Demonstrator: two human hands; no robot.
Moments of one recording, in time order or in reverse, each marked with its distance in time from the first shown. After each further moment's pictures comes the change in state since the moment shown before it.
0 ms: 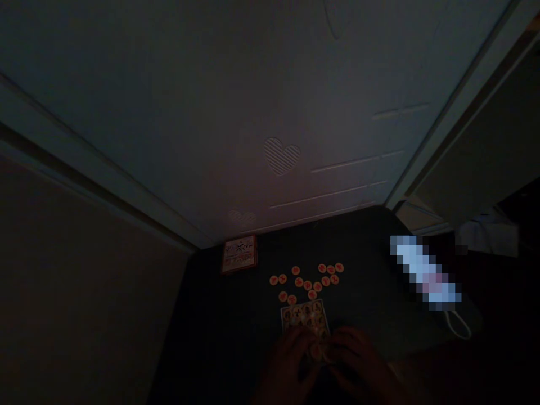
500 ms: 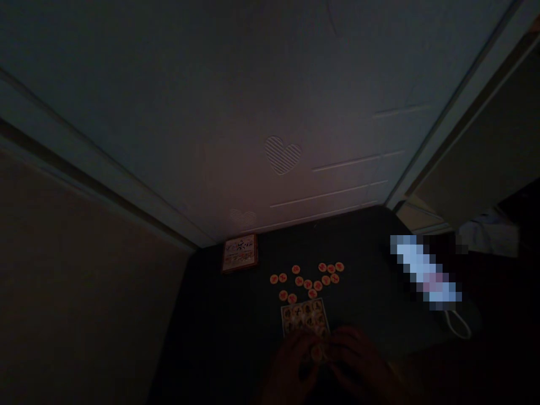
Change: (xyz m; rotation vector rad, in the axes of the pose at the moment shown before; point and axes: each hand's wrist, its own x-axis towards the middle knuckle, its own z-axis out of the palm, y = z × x) left_hand 0.002 0.004 0.002 -0.131 -0.066 -0.048; right_hand -0.002 0.003 0.003 0.043 -0.028 0.006
